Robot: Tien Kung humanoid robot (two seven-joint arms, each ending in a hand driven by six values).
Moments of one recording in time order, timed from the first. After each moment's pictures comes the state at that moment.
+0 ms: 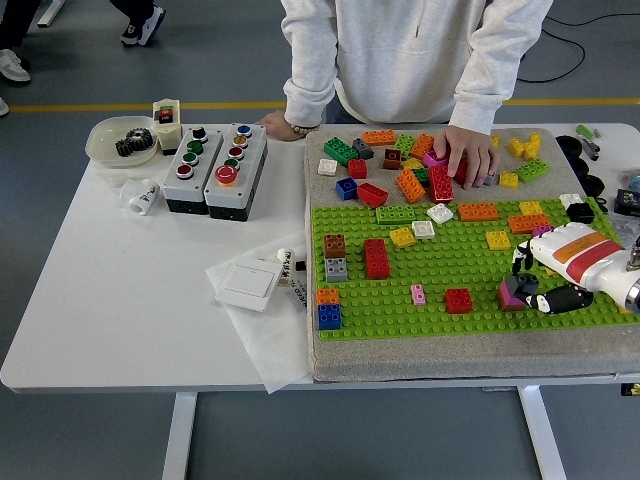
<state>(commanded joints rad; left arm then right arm) -0.06 0.08 -0.66 -0.19 0.78 0.33 0.16 0.50 -0.80 0.67 1.43 -2.02 -0.07 0.03</state>
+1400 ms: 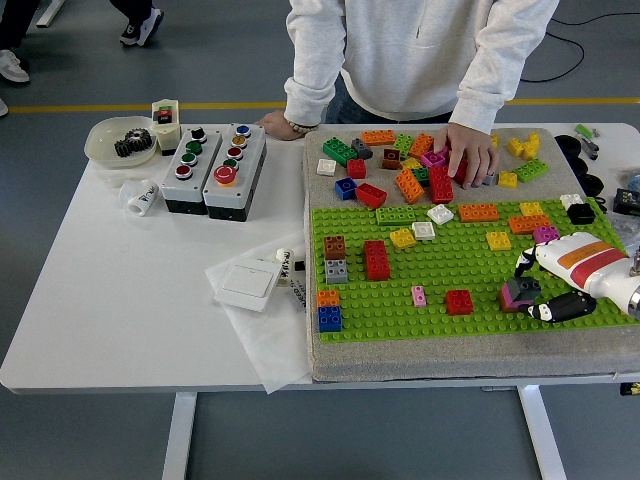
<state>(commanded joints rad) -0.06 0.08 -0.66 -0.19 0.77 0.33 0.16 0.48 -0.79 0.70 1.43 -2.00 -0.03 0.00</state>
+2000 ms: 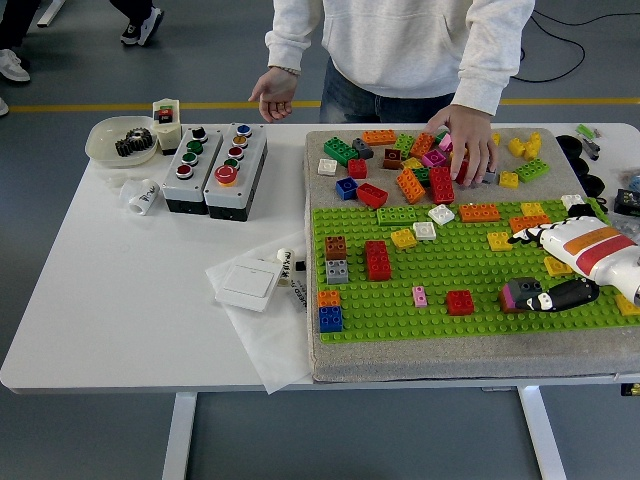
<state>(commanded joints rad) -0.05 0.08 -0.66 -0.19 0.77 0.33 0.16 0.45 -0.80 0.77 1.47 -1.99 -0.07 0.01</state>
